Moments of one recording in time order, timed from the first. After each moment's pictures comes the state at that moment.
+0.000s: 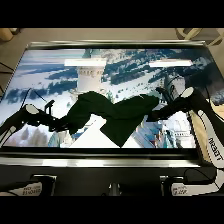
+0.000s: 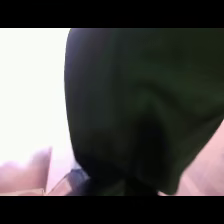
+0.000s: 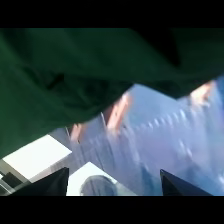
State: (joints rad) left arm 0.04 -1.42 0.82 1.02 -1.02 -1.50; right arm -0.09 -1.59 1.15 -1.02 1.28 0.93
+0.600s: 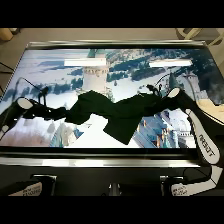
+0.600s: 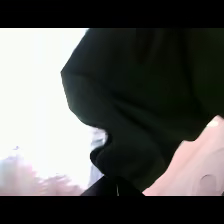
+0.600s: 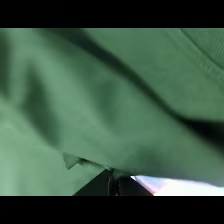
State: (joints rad) left arm 0.04 -1.28 0.94 1.02 -0.98 -1.40; right arm 0.01 -1.62 1.21 -0.94 1.13 0.95
